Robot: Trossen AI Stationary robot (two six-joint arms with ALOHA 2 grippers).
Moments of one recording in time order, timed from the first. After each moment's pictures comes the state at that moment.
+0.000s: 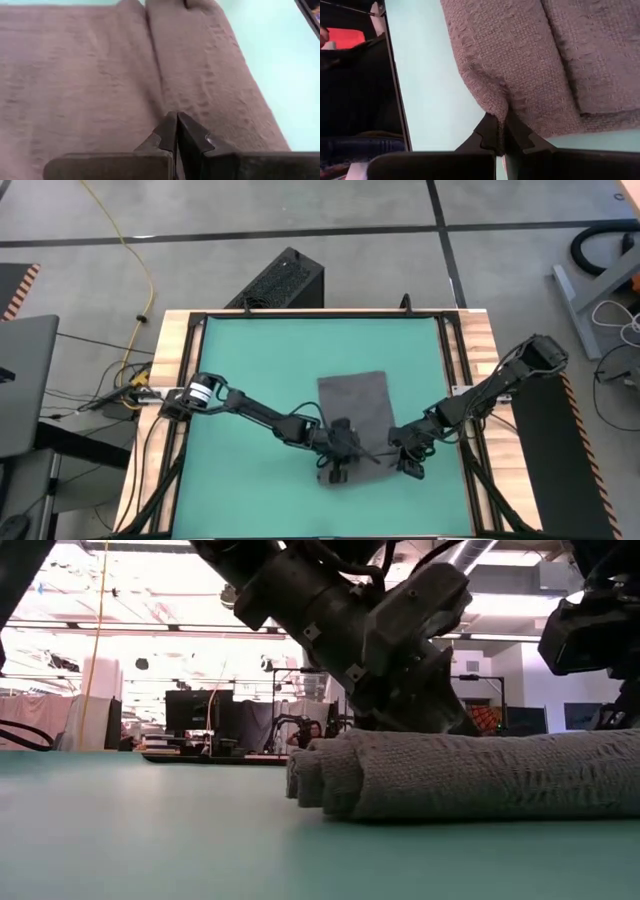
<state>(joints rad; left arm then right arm) -0.25 2.18 1.42 0.12 -0.03 -0.23 0.47 1.27 0.48 -0.09 -0.28 0.88</state>
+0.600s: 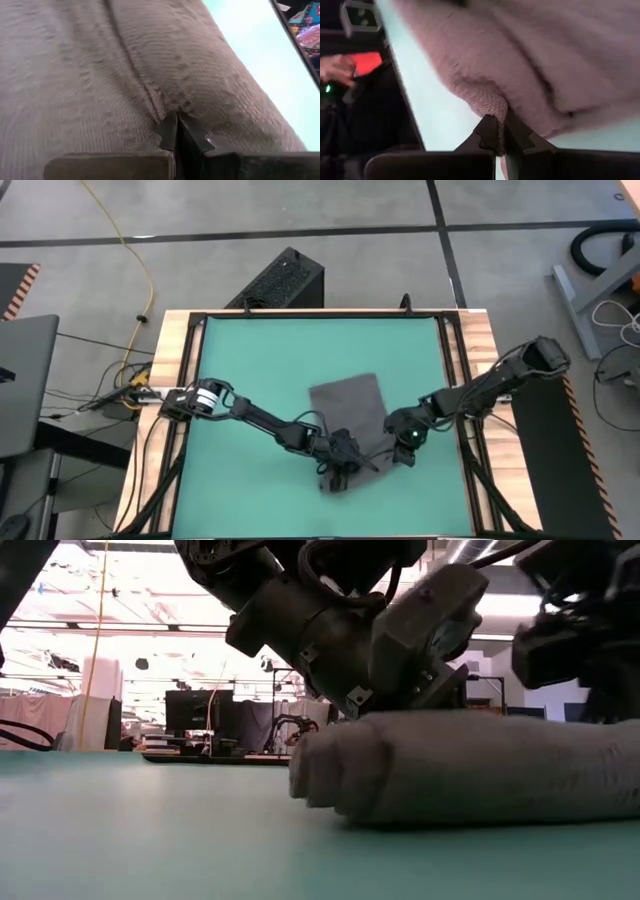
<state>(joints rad) -0.28 2.26 1.42 0.13 0.06 -0.36 0.32 1.27 0.47 -0.11 -0.40 0.93</state>
